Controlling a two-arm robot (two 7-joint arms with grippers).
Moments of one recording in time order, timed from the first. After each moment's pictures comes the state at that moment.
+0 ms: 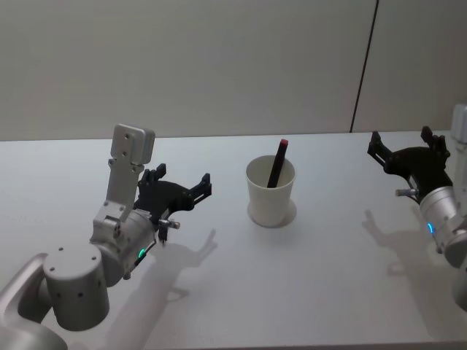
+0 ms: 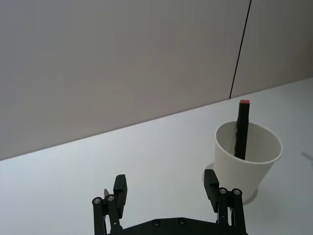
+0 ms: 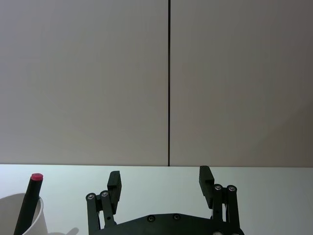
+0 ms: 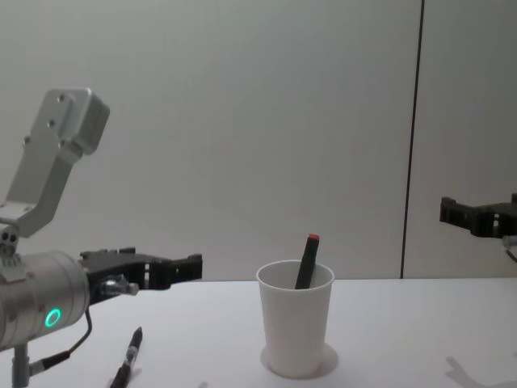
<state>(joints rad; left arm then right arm) -0.30 0.35 0.38 -1.43 -0.42 0.18 -0.01 0.28 0.07 -0.10 -1.36 0.08 0.03 0.03</state>
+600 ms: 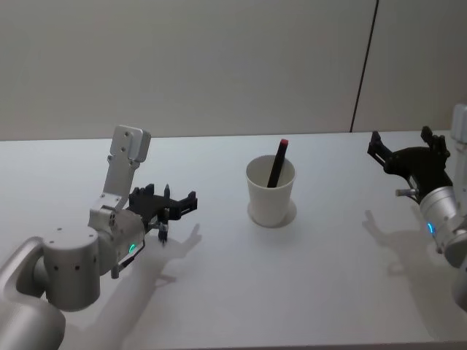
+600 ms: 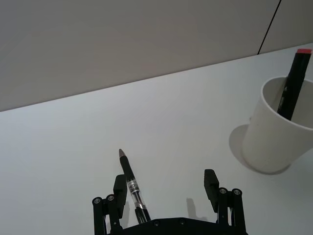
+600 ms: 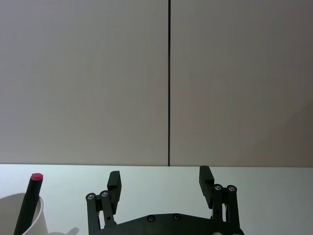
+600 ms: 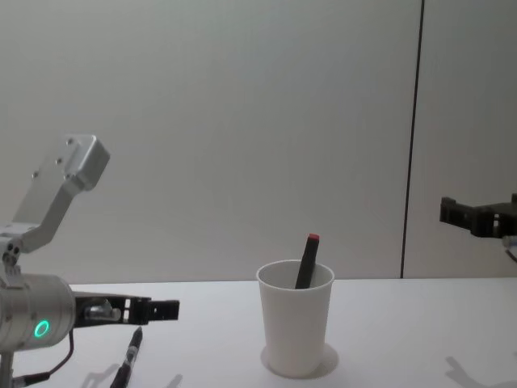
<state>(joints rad) -0.39 0.32 0.35 -1.29 -0.43 0.36 -0.05 0.28 0.07 -0.10 -1.36 0.08 0.03 0.03</state>
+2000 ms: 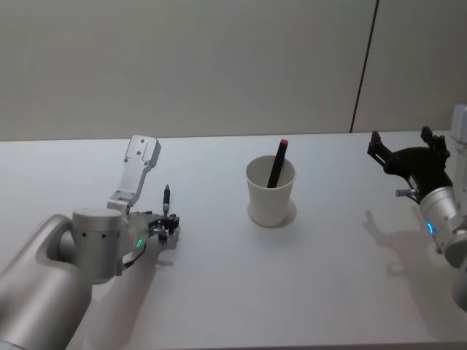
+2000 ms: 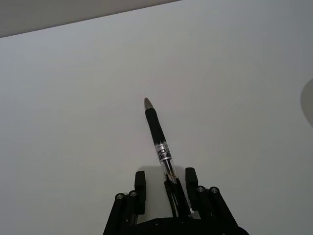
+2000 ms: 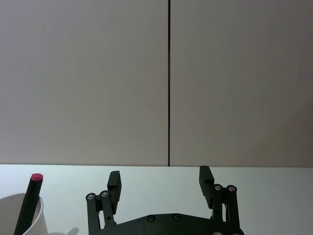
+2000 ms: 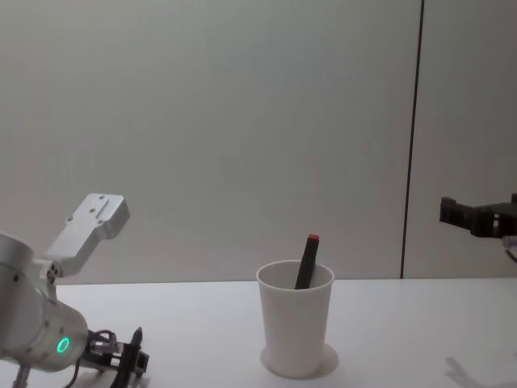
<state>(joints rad) -0.57 0.23 0.36 -1.01 -0.37 0.59 0.04 0.28 0.07 -0.10 -1.36 0.08 0.03 0.03</state>
